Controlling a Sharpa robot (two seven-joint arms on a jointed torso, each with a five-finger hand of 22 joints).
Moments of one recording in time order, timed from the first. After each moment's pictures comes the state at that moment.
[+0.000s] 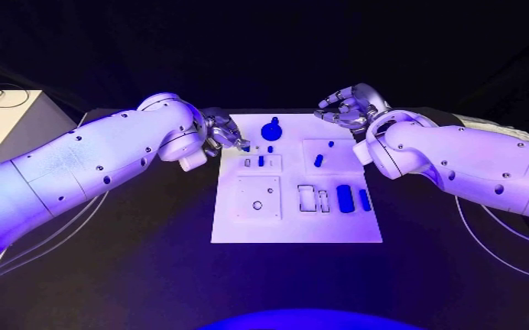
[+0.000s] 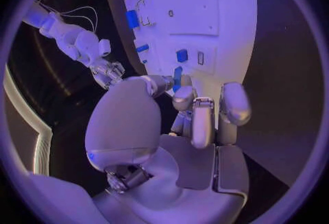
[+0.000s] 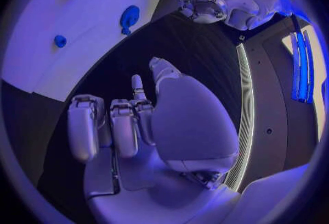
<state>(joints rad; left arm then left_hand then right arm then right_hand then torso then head) 1.22 -0.60 0.13 1.29 -0.98 0.13 -0.50 1.25 -0.22 0.75 0.27 0.20 0.79 0.08 0.80 0.75 1.29 -0.01 1.22 0.96 1.47 -0.06 1.52 1.31 0.11 1.30 0.05 1.35 1.12 1.26 -0.81 -0.08 1.43 -0.75 -0.63 -0.06 1.41 -0.18 0.17 0.28 0.37 0.91 0.15 0.24 0.34 1.47 0.08 1.52 1.31 1.46 0.00 1.56 1.31 0.05 1.47 0.10 1.44 1.31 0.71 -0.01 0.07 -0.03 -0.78</state>
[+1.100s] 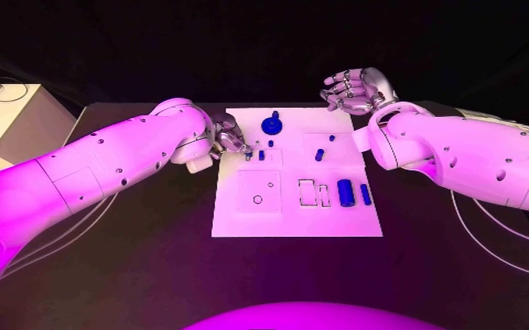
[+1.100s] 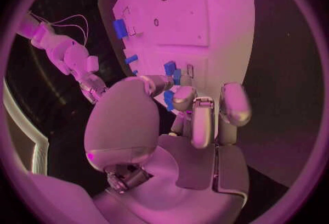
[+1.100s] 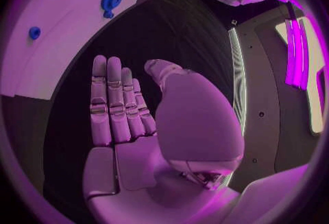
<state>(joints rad) 1.20 -0.55 0.10 1.23 -1.04 0.14 -0.51 1.23 -0.23 0.75 0.26 0.24 0.80 0.07 0.80 0.77 1.30 -0.01 1.22 0.96 1.46 -0.06 1.52 1.31 0.11 1.30 0.05 1.35 1.13 1.26 -0.79 -0.08 1.41 -0.56 -0.71 0.15 1.38 -0.26 0.45 0.24 0.38 0.80 0.20 0.27 0.40 0.94 0.14 0.42 0.33 1.09 0.08 0.42 0.57 0.17 1.10 0.18 0.16 0.36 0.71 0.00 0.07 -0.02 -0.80</state>
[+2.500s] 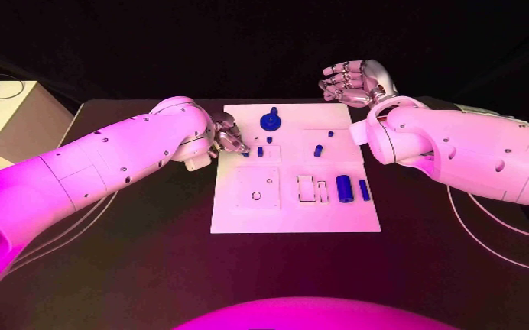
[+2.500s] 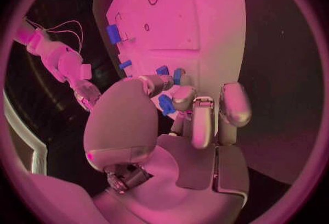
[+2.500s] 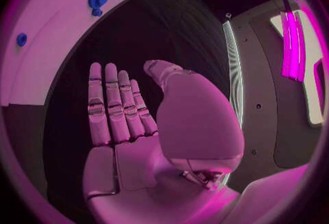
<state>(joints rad) 1.20 -0.53 0.09 1.20 -1.08 0.17 -0.51 1.21 -0.23 0.77 0.23 0.25 0.81 0.07 0.80 0.78 1.30 -0.01 1.22 0.96 1.46 -0.06 1.52 1.31 0.11 1.30 0.04 1.35 1.13 1.26 -0.79 -0.08 1.40 -0.48 -0.71 0.23 1.36 -0.25 0.47 0.20 0.38 0.80 0.21 0.22 0.38 0.94 0.17 0.33 0.14 1.04 0.11 0.23 0.44 0.17 1.04 0.23 0.07 0.21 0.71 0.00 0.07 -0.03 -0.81</state>
